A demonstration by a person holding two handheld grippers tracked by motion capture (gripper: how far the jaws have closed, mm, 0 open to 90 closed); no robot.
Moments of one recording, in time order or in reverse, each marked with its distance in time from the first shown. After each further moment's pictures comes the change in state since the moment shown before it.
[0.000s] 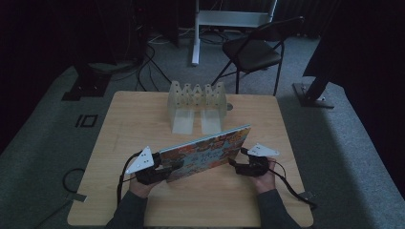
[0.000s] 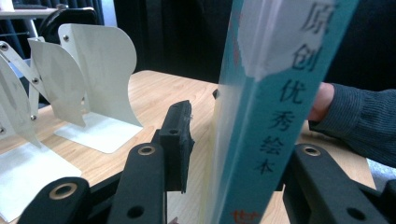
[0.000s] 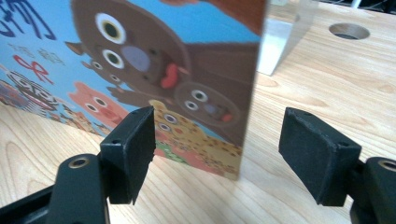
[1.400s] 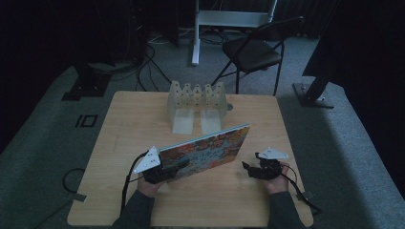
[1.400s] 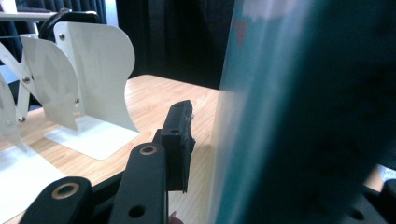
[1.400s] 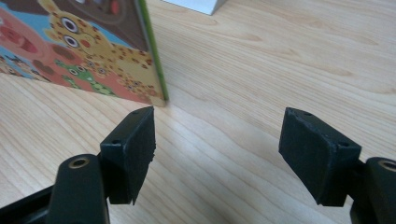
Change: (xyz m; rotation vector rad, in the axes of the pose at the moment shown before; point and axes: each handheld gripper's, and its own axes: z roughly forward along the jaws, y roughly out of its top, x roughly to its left) left arm -0.002 -0.010 0.021 -0.045 0.002 -0.030; right arm -0.030 -0.028 -0.019 0.126 -0.130 0.008
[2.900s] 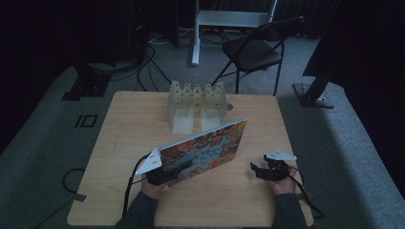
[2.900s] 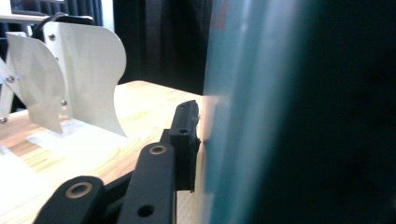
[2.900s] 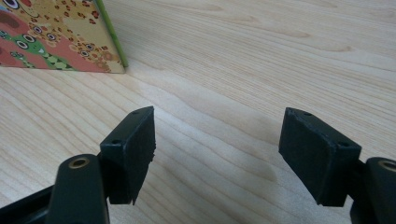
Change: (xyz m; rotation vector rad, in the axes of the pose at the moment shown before) left arm -0.003 -0.008 0.006 -0.038 -0.028 -0.039; right arm -0.022 -0.018 -0.007 0.030 -0.048 0.058
